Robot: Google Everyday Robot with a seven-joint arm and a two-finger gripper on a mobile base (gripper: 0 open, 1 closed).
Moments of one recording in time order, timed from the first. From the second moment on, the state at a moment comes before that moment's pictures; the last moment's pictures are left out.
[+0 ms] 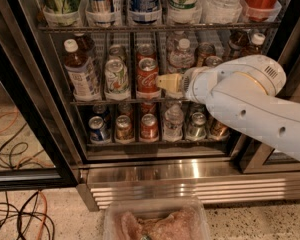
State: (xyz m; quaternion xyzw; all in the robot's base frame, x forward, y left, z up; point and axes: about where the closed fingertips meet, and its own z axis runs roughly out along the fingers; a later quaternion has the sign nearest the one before) arm 0.627 -0.097 0.858 -0.04 0.87 0.13 0.48
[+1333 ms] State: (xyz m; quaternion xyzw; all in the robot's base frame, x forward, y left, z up) arm 0.680 -0.098 0.858 -0.04 0.86 0.11 0.50
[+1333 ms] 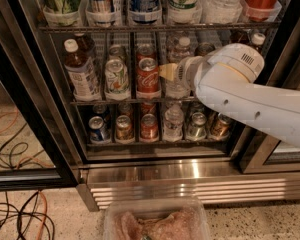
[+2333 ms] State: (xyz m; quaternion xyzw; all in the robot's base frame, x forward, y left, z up) arm 0.683 -0.092 0.846 -0.05 0.86 0.11 0.50
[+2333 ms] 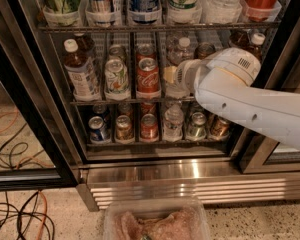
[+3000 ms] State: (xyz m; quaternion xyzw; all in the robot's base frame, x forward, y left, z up) arm 0.679 -0.090 0.854 -0.05 0.86 0.11 0.50
